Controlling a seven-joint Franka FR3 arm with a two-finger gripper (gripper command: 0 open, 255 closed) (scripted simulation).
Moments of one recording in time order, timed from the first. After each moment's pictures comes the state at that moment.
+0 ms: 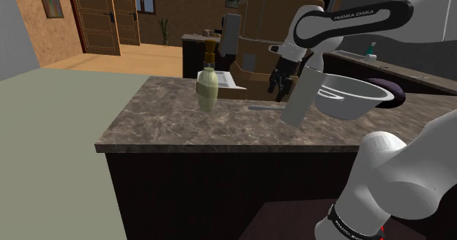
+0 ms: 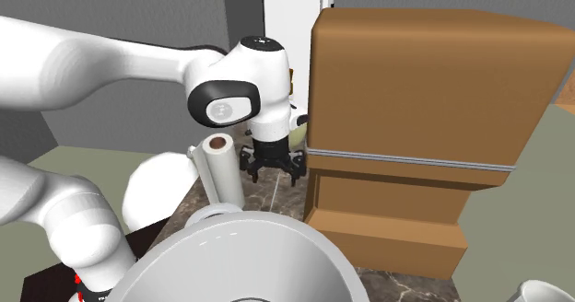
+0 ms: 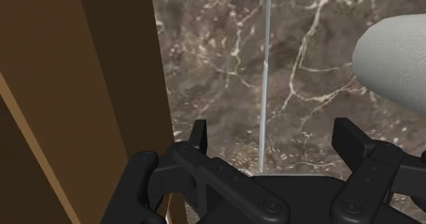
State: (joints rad) arm 0.20 -0.56 -0.56 -2.38 -0.15 1.97 -1.06
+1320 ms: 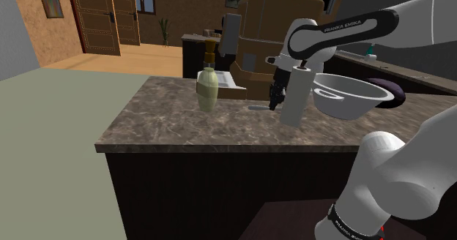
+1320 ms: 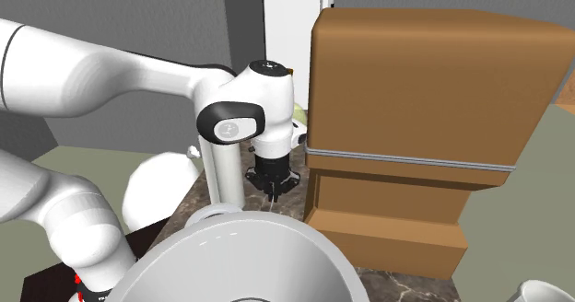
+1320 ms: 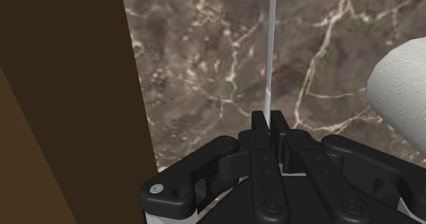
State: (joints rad) arm 0.21 -0.51 -0.60 -2.43 -0.15 2.02 -1.08
